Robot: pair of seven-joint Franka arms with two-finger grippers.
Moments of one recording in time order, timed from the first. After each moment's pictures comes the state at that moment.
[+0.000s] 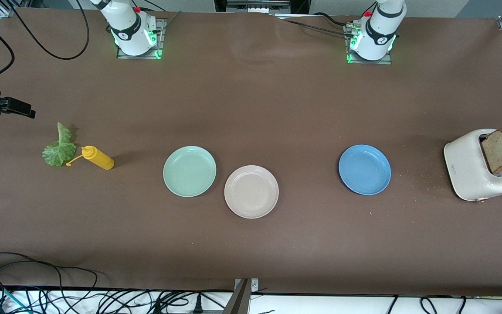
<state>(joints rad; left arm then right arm) 0.40 0.44 -0.10 -1.34 0.17 1.53 0.14 -0.15 0.07 -0.02 -1.71 -0.04 1.64 -0.11</state>
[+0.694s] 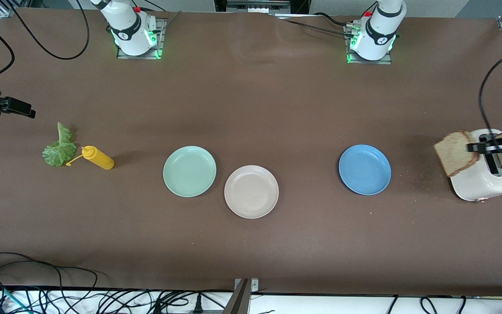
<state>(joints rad) 0.30 0.48 -0.11 -1.26 -0.24 1.37 -0.04 -0.15 0.07 -0.02 -1.71 -0.04 1.64 -0.11</state>
